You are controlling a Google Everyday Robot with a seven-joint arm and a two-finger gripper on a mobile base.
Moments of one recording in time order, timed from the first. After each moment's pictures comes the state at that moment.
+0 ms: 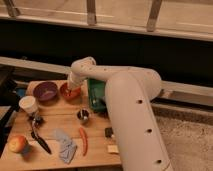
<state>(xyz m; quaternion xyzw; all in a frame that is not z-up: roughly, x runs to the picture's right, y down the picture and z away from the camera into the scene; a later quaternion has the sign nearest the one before) -0.201 -0.017 0.926 -0.31 -0.01 0.70 0.65</state>
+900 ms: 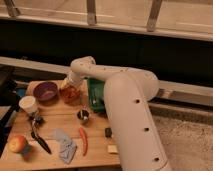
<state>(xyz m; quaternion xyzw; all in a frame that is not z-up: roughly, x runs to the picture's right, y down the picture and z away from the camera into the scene) -0.210 -0.020 0.926 -0.33 -0.01 0.69 0.65</state>
